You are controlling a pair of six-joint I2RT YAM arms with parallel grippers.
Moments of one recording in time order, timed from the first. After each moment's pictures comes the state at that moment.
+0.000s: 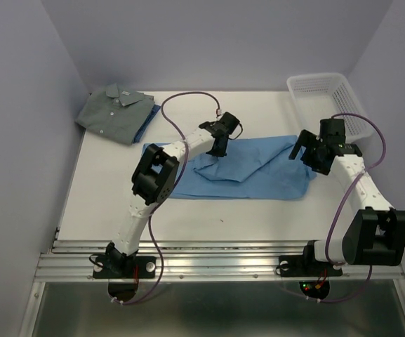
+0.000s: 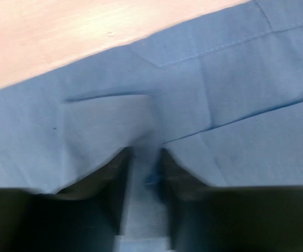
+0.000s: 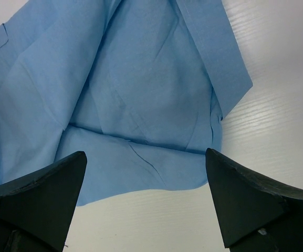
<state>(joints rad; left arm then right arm) -0.72 2.32 1.93 -0.67 -0.29 -0.38 -0.06 1.33 1.03 -0.62 0.02 0.42</state>
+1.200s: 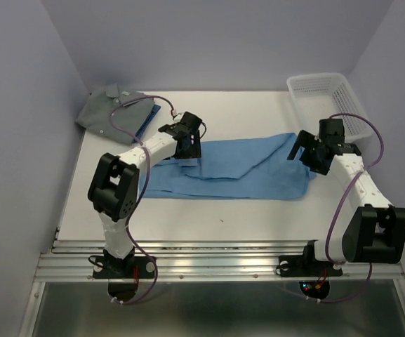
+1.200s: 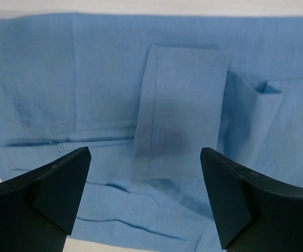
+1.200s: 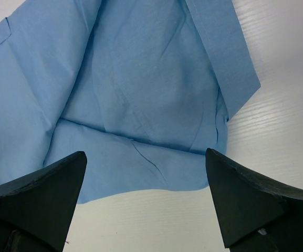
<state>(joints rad) -0.55 1.92 1.48 -0.67 -0.39 -0.55 -0.06 1.34 1.03 -0.61 -0.05 0.42</state>
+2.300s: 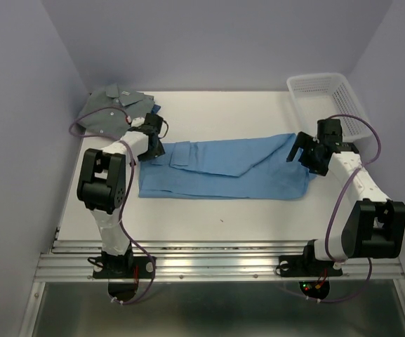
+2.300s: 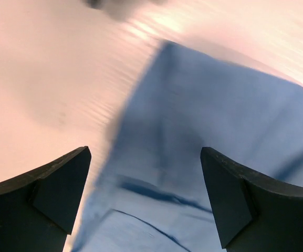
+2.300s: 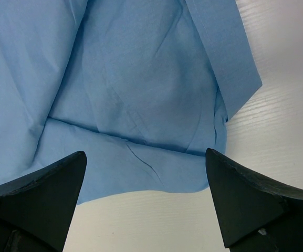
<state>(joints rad) -0.31 1.88 1.28 -0.55 -0.46 -0.60 -0.06 1.38 1.03 -0.61 -0.05 0.41</state>
